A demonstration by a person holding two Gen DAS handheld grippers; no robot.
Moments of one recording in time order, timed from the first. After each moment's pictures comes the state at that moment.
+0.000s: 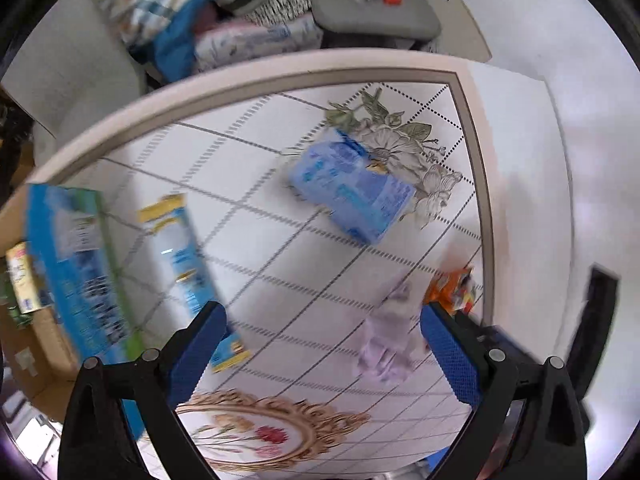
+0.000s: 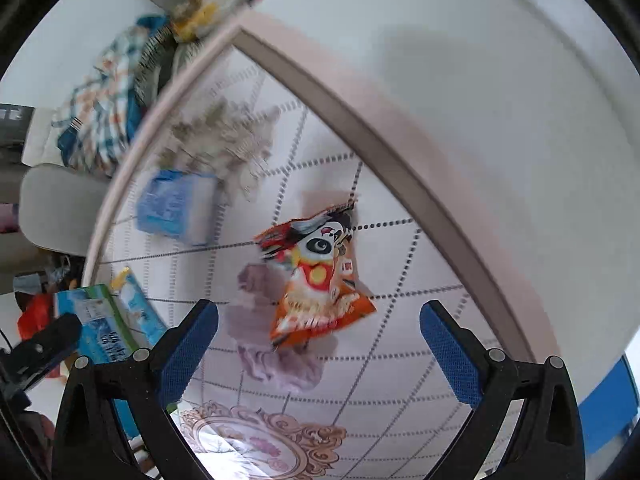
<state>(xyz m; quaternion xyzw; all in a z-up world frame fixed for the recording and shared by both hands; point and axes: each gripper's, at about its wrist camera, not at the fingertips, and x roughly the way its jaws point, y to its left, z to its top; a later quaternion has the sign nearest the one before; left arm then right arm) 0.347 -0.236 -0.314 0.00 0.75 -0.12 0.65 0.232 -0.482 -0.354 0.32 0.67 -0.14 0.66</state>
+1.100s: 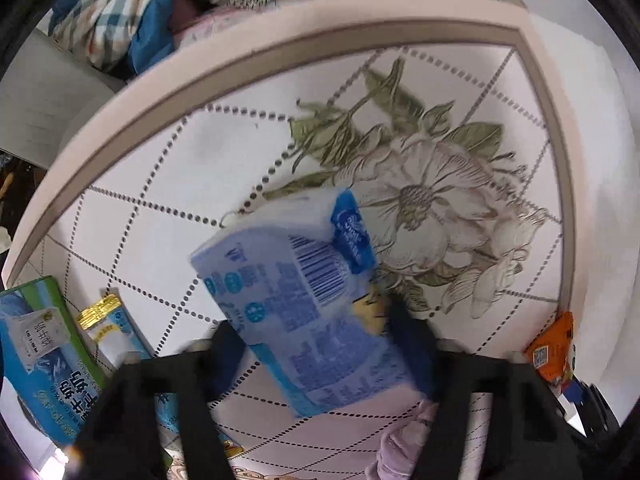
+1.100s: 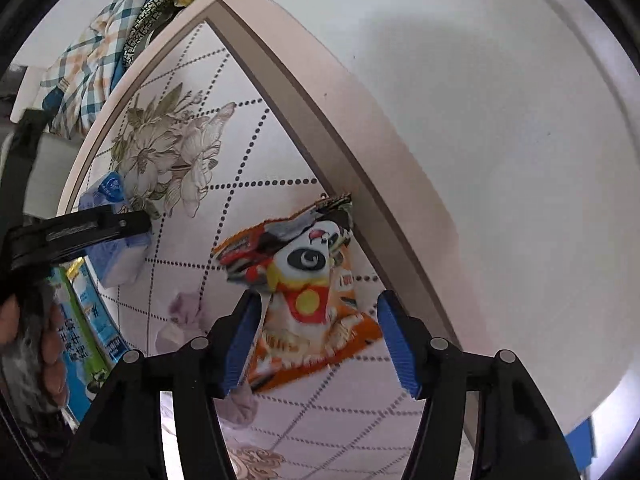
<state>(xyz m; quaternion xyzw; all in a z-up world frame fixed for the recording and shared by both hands) 0.381 -0.304 -0.425 0.11 0.76 -0.09 0.64 0.248 -0.507 -0.397 0.25 0.69 -0.11 0.67</state>
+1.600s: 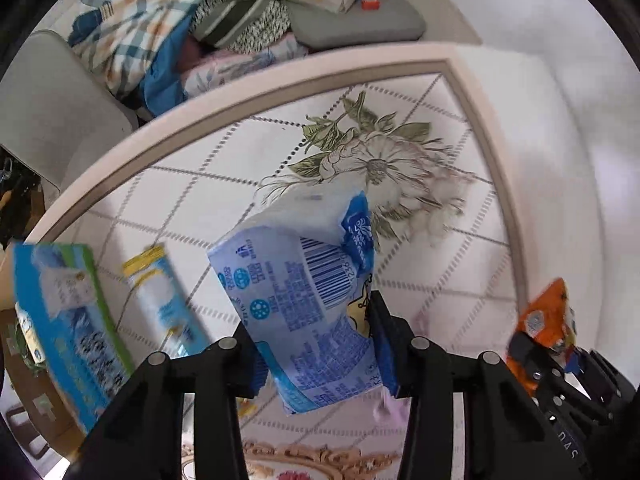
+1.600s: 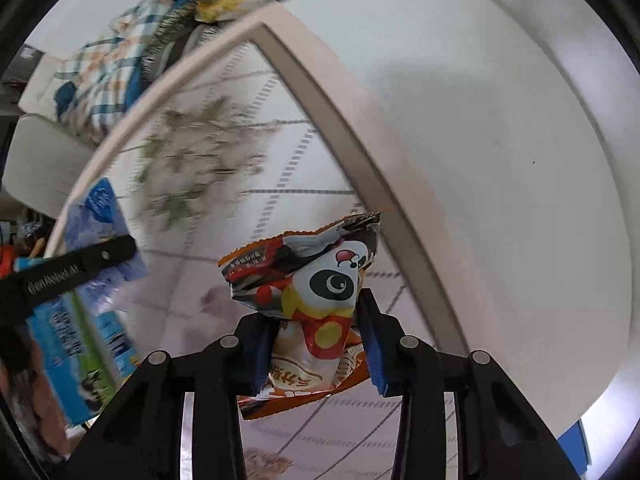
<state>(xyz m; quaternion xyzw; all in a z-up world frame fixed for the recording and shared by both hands) 0.331 -0.255 -0.330 0.08 0.70 -0.14 0.70 0.244 -0.448 -0.339 0.21 0.65 -0.11 0.72</state>
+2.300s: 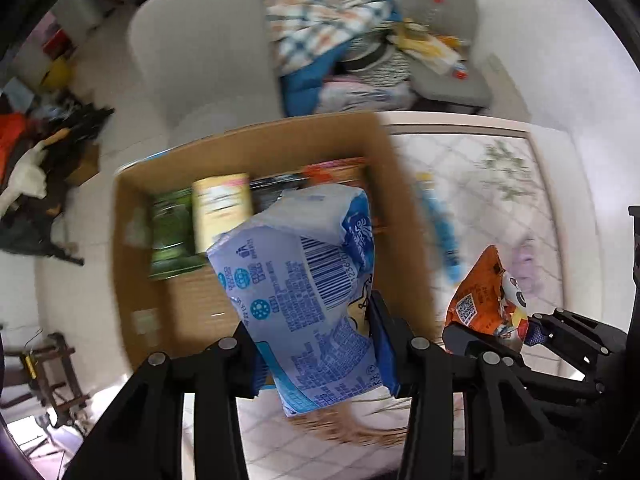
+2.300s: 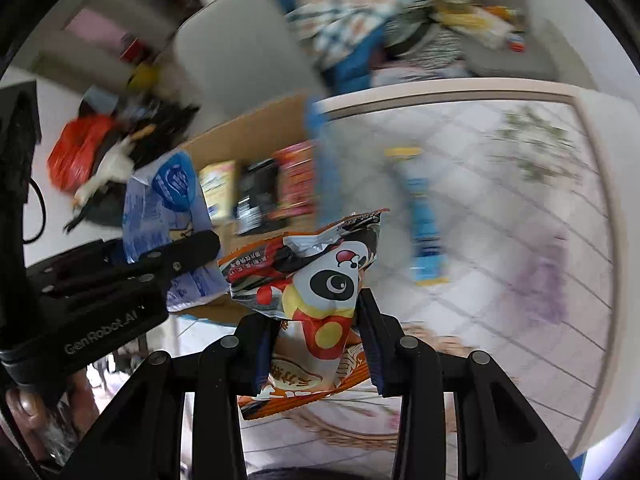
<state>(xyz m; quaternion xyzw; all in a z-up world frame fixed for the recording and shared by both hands) 0.259 0.080 -0.200 0.02 0.66 -0.06 0.75 0.225 -0.099 -0.219 0.13 0.64 0.14 0.74</state>
